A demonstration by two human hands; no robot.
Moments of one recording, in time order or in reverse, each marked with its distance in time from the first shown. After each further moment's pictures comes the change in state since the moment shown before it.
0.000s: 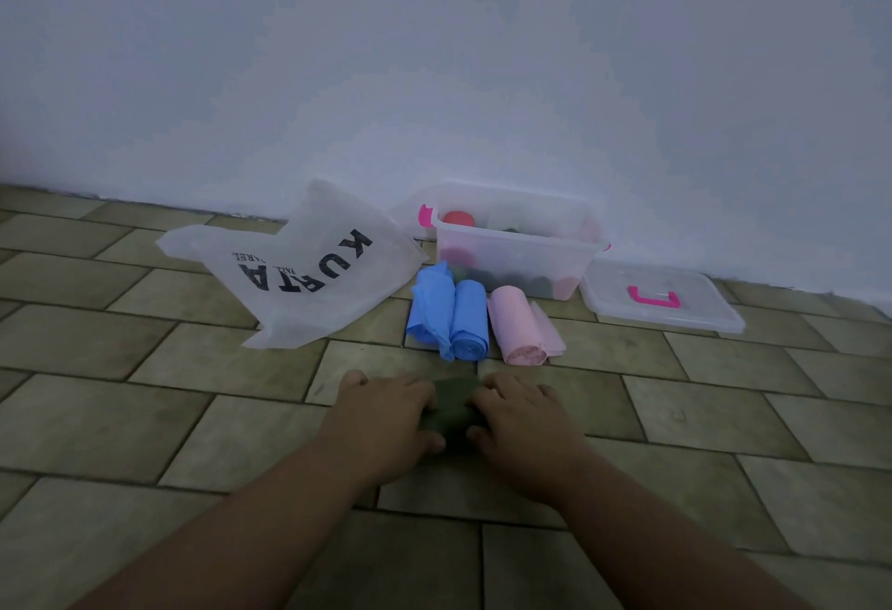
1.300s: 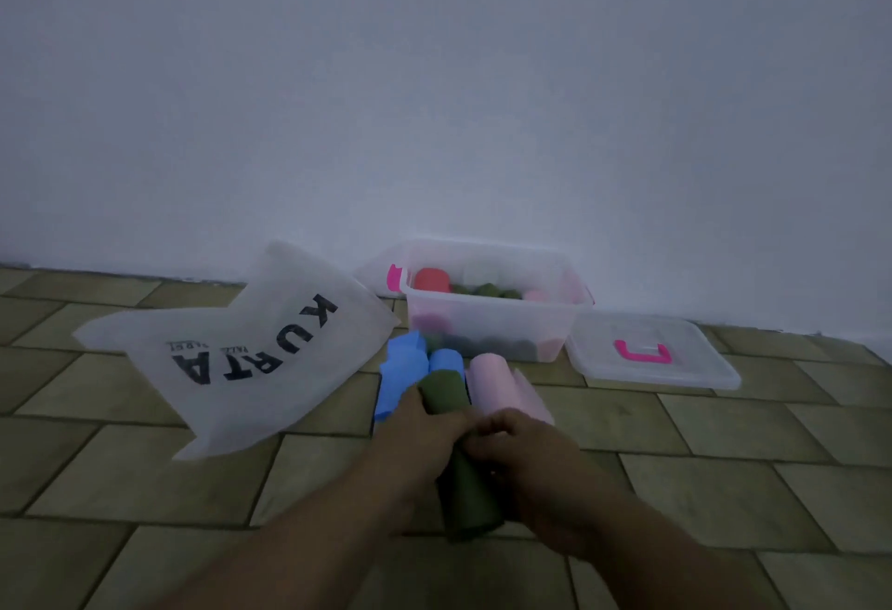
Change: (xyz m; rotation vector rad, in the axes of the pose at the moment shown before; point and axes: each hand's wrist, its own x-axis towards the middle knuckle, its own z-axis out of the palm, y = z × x) left_hand 0.074 0.046 -0.040 -1.288 0.016 -0.445; right_hand 0.034 0.018 -0.057 1.537 -0.147 0.585
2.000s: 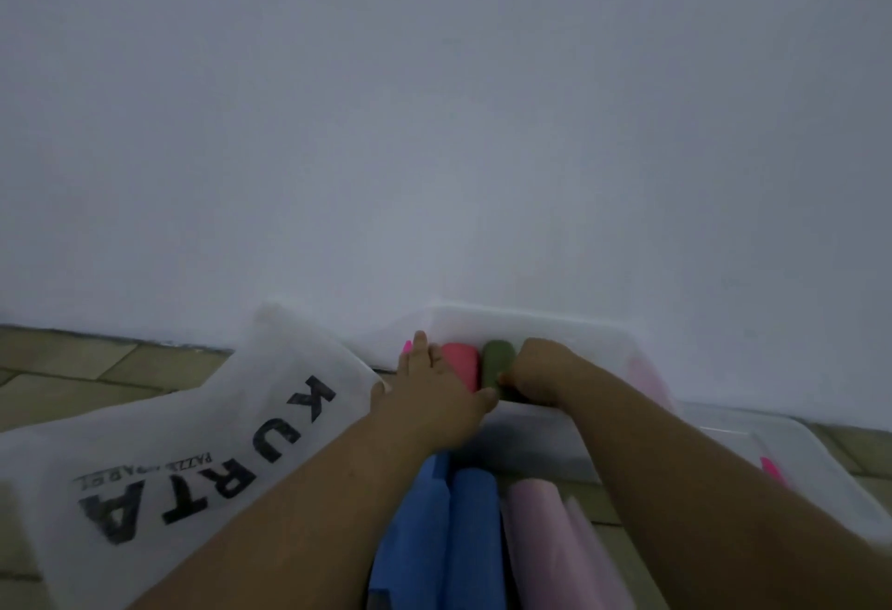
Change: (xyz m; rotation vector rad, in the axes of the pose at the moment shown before) left_hand 0.189 0.075 -0.018 1.008 0.034 0.177; right_hand 0.213 -0.158 -0.035 -1.357 0.237 -0.044
